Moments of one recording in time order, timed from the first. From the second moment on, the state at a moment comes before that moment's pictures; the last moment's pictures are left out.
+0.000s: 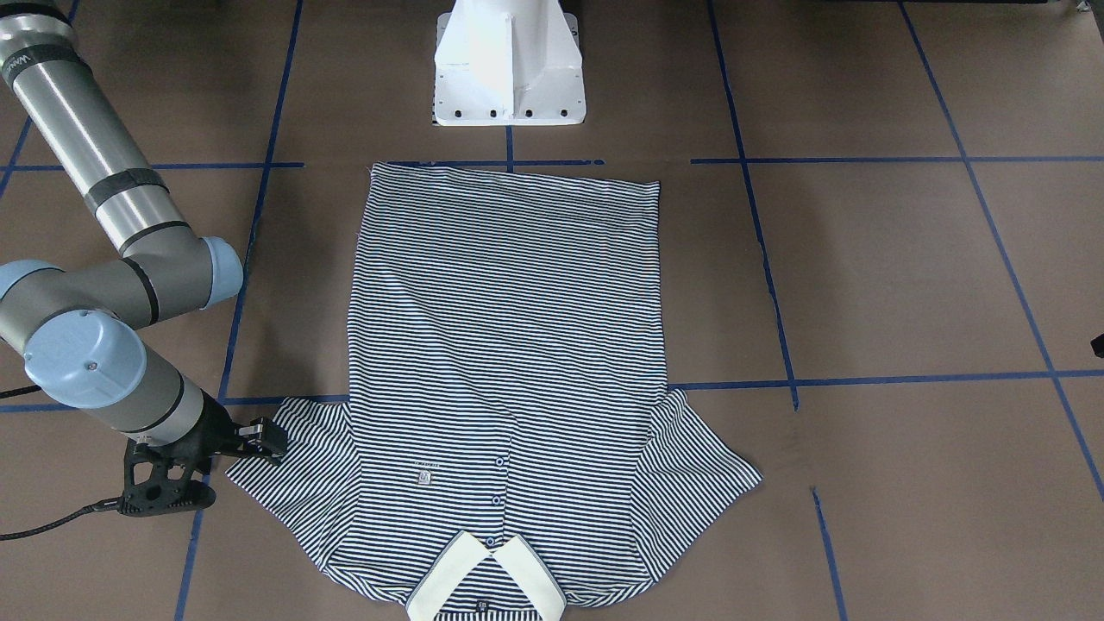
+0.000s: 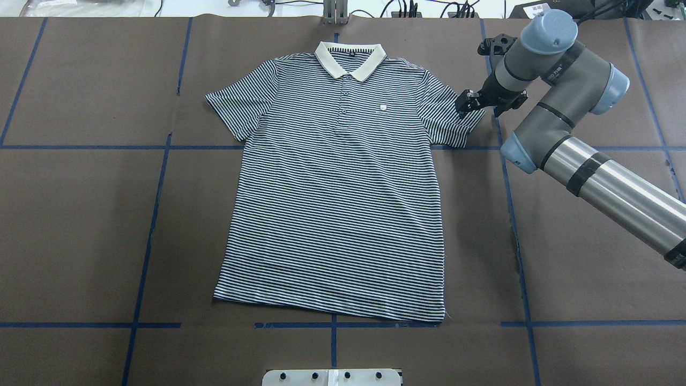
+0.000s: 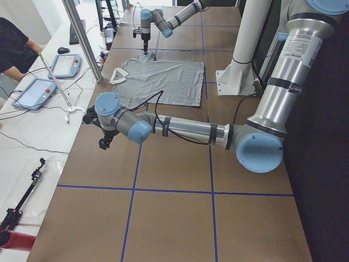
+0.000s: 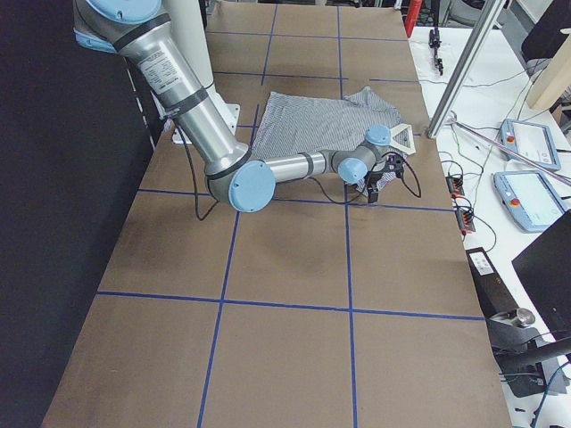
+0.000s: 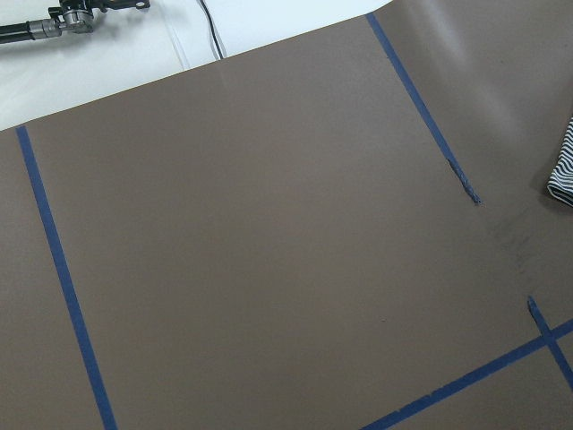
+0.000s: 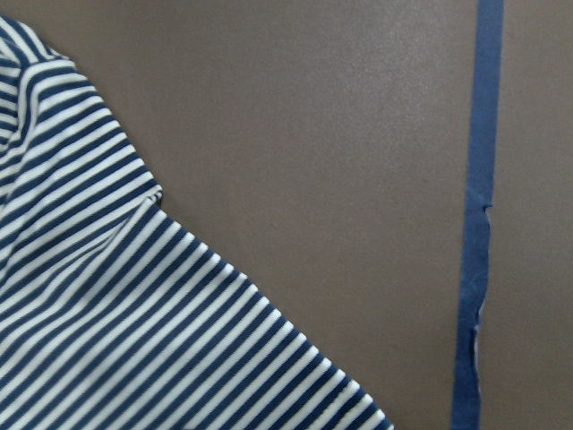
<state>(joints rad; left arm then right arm) -1.45 -1.89 -1.38 -2.01 -2.45 -0.10 0.93 -0.93 1.06 -1.05 2.11 0.80</state>
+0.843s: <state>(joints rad) -1.45 -1.89 -1.38 -2.01 -2.45 -0.10 0.94 -0.92 1.06 -1.07 2.09 0.80</state>
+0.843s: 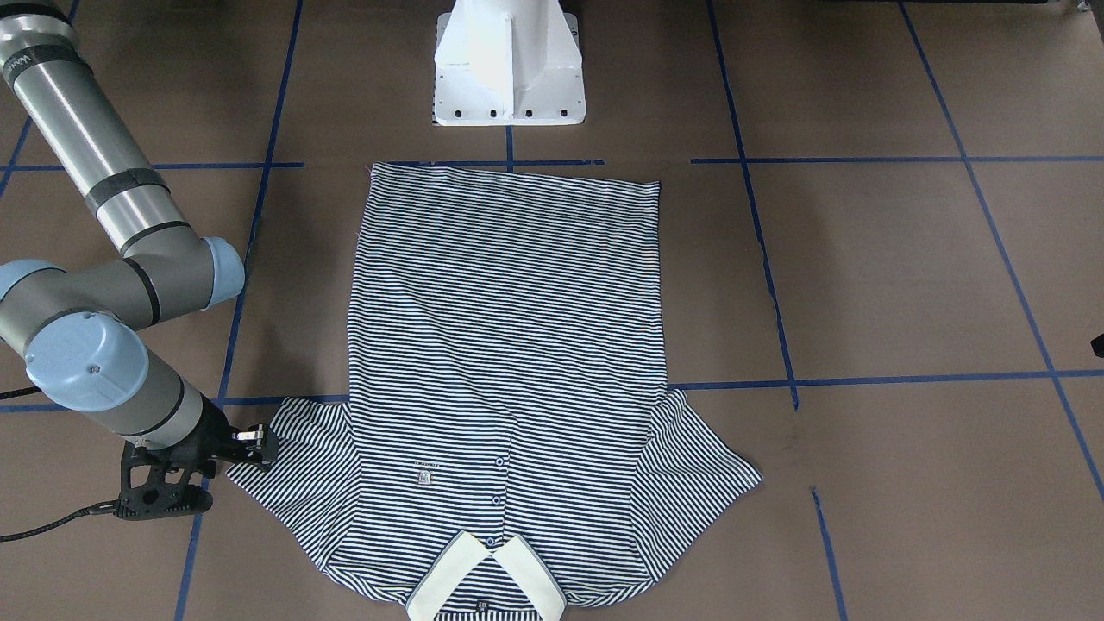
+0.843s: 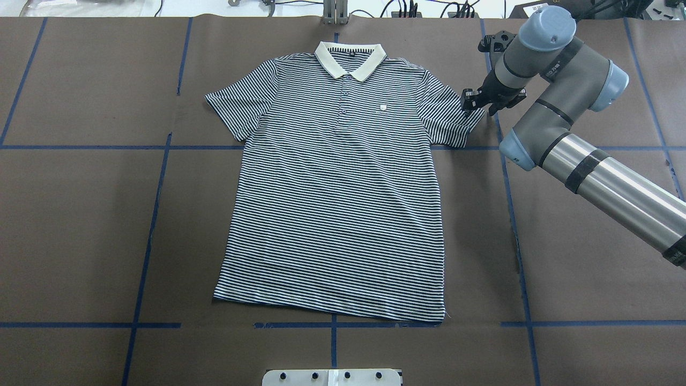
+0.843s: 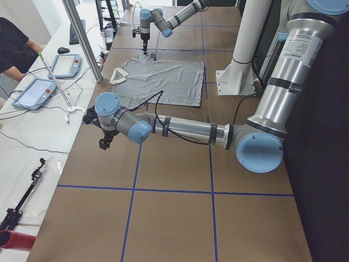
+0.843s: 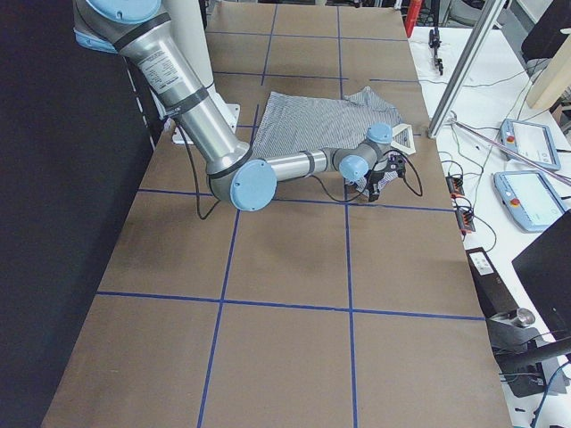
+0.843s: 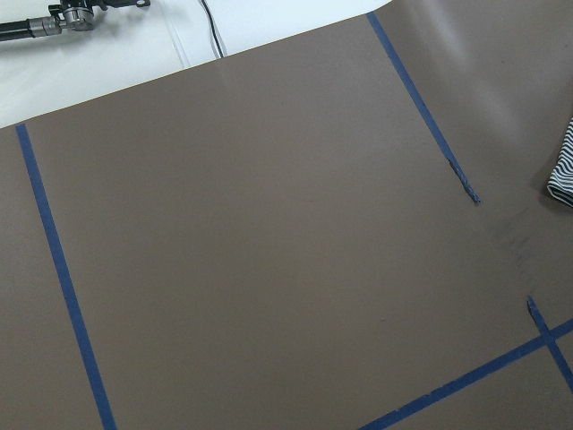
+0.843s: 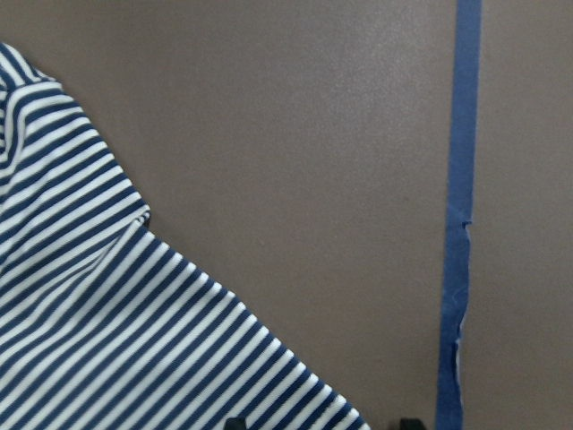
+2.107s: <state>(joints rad) -1.45 -1.89 -1.38 -2.01 -2.45 -0.10 0.94 -0.91 1.07 -1.09 2.09 0.79</state>
